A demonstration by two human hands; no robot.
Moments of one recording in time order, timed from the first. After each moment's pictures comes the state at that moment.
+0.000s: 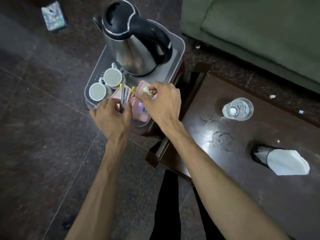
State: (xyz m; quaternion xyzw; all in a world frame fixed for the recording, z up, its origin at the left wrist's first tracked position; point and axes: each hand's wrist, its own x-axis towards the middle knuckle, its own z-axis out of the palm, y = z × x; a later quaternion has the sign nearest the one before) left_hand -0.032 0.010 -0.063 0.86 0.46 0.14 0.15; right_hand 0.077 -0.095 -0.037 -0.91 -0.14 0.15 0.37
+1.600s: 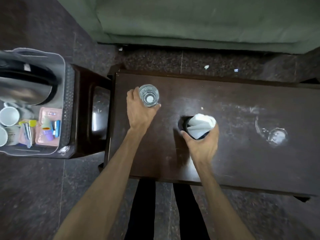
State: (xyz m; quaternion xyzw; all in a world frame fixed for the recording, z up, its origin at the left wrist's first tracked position) left_hand 0.126 -0.286 -0.133 0.92 0.24 -0.06 0.32; right_hand 0.033 -0.488 -0.124 -0.85 0.34 0.06 0.40
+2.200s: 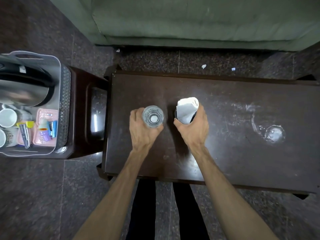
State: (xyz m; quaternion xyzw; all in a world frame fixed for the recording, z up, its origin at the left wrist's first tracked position) left_hand 0.060 -0.321 -0.136 0.92 0.21 0.01 0.32; right_hand 0.078 -0.486 -0.131 -0.89 0.22 0.05 0.39
